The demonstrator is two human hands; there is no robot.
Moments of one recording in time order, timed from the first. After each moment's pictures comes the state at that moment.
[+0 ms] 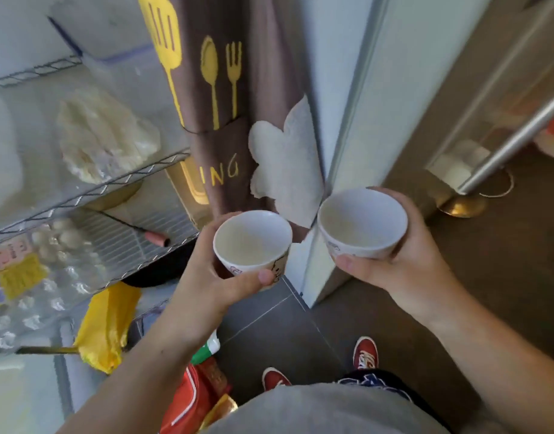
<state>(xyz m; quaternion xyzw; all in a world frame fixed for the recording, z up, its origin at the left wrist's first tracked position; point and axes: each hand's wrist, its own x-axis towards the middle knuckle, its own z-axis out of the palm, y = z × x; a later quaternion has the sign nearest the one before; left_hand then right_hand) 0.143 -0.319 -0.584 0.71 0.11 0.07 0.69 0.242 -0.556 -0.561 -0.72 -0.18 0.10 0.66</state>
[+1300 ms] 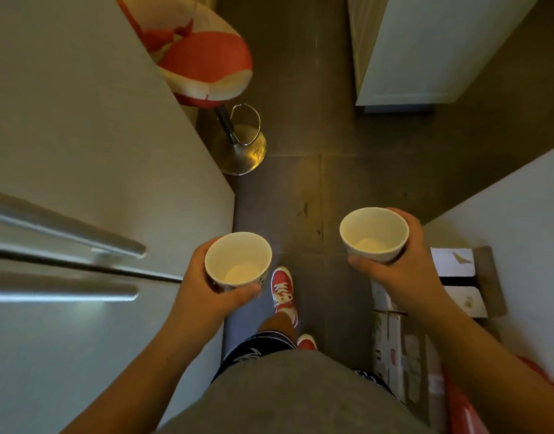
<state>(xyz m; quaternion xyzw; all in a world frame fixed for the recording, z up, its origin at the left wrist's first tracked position) 0.479 -0.853 -0.666 0.81 -0.15 -0.25 0.51 0.338 -1.100 -0.687 -0.74 0.35 -0.15 0.56</state>
